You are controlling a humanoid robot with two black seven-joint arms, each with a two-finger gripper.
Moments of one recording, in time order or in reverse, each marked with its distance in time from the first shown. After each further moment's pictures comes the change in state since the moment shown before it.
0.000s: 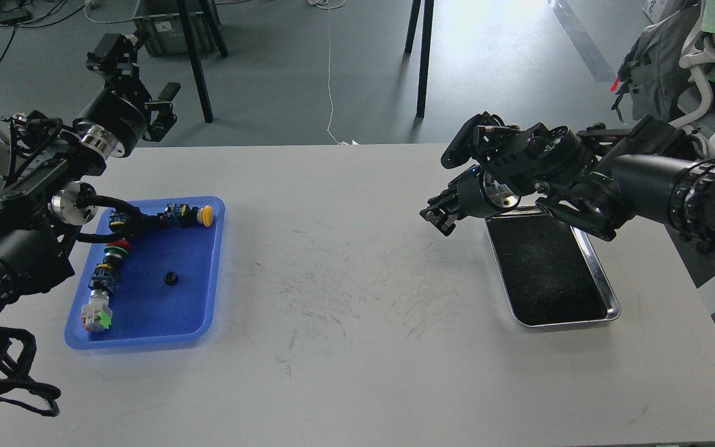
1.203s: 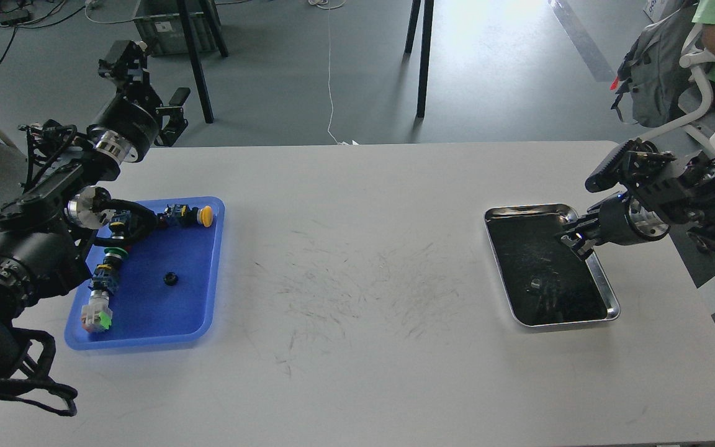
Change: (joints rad) left arm 0.002 -0.050 -0.012 0.040 -0.009 0.000 0.000; right arm -0.091 -0.363 -0.070 0.106 -0.117 -0.053 0.000
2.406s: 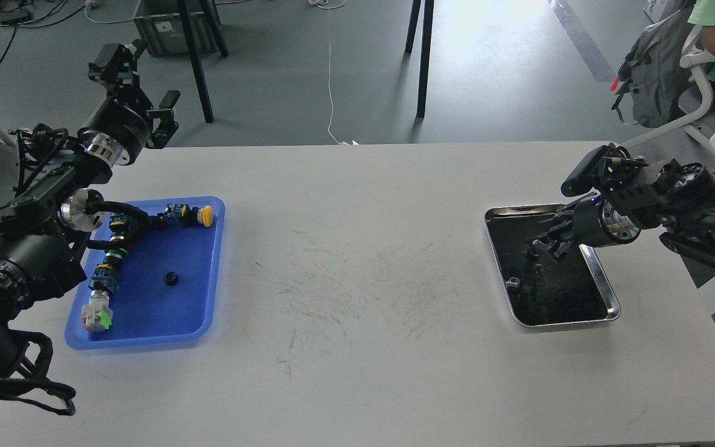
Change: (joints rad) left arm 0.008 0.010 -0.011 0.021 -0.009 0.000 0.000; right arm -0.028 0.057 0.036 -0.015 0.014 -0.041 0.000
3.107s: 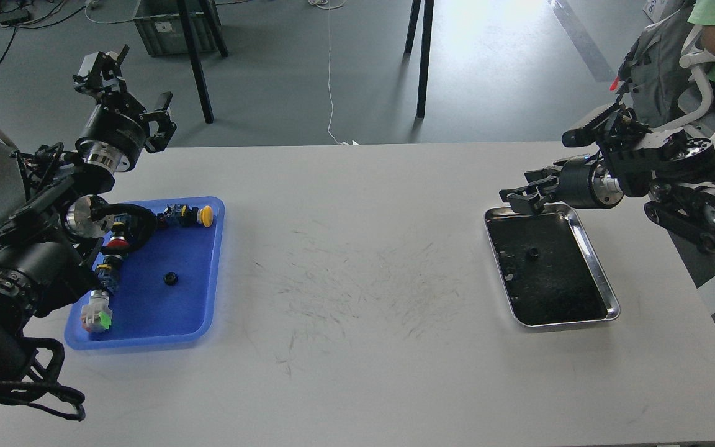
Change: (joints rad) left arm 0.033 -0.027 -0.055 -0.004 -0.141 0.000 0.001; right arm -0.035 -0.002 0.273 -0.071 0.113 0.015 0.000
